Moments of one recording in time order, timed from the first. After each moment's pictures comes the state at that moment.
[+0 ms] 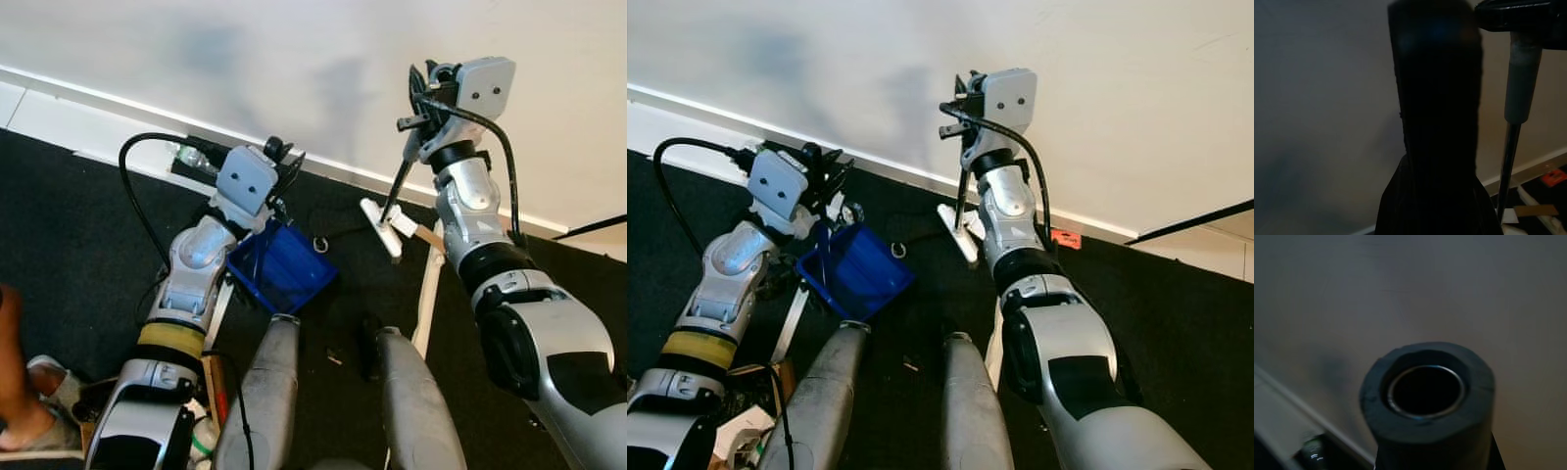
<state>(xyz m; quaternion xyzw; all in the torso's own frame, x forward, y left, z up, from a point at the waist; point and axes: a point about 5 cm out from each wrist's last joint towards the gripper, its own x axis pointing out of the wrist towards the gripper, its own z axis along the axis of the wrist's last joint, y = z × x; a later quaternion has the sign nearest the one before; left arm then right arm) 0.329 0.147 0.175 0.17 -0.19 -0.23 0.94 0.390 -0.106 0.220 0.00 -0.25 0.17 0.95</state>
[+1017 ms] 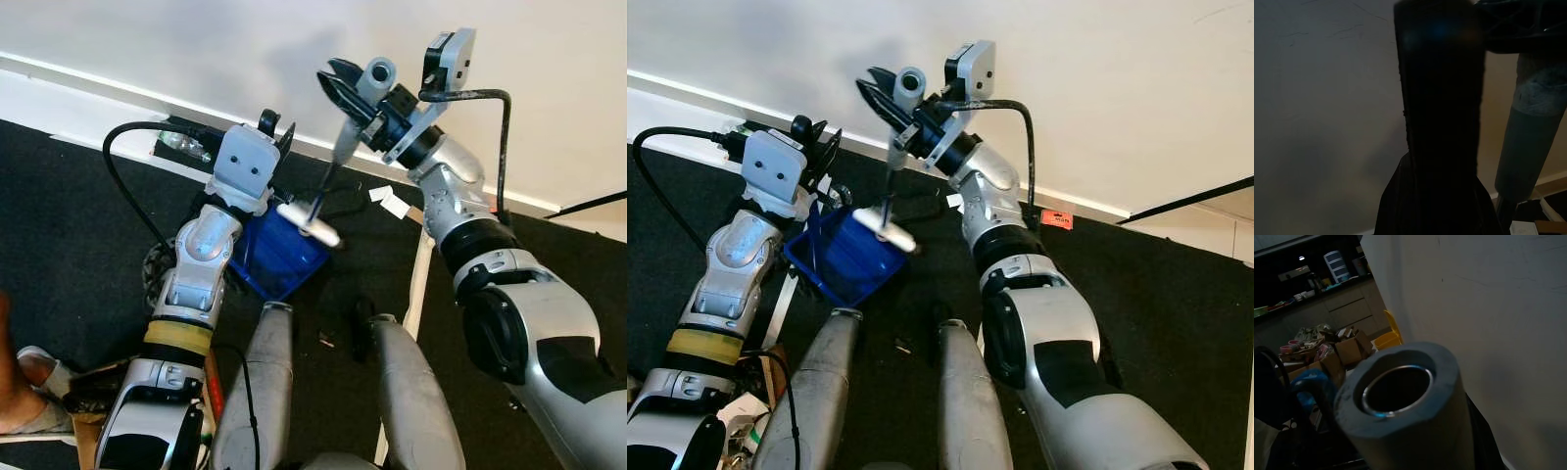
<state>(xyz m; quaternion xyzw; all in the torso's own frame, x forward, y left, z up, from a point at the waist) 0.330 0.142 0.196 0.17 -0.23 -0.17 0.94 0.379 -0.059 0.234 0.10 -0.22 0.50 0.83</state>
